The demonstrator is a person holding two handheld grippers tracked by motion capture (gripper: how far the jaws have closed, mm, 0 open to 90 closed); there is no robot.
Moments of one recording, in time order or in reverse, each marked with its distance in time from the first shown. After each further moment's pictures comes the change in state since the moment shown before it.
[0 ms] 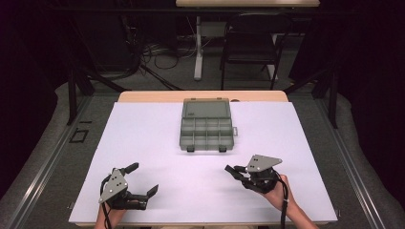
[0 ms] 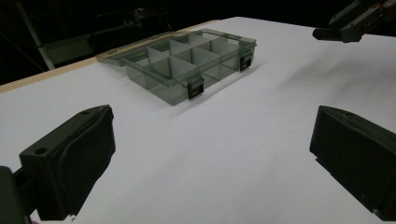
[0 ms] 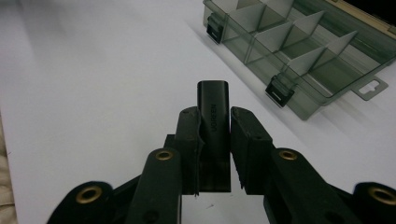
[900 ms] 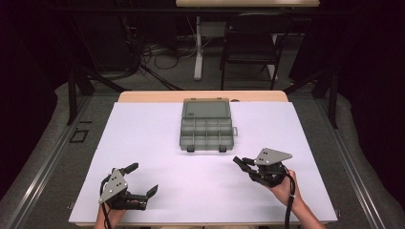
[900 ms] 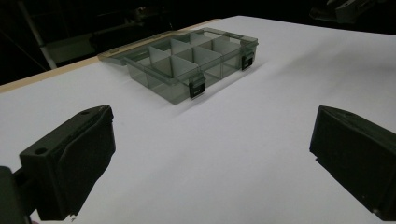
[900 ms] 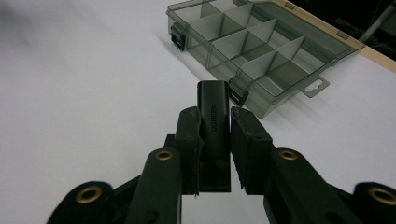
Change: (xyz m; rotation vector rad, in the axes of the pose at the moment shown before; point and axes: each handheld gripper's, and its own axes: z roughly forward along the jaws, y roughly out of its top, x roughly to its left) left arm 0.001 0.000 -0.001 0.005 0.008 0.002; right arm -0.019 0.001 -0.014 -0.028 -0.084 0.029
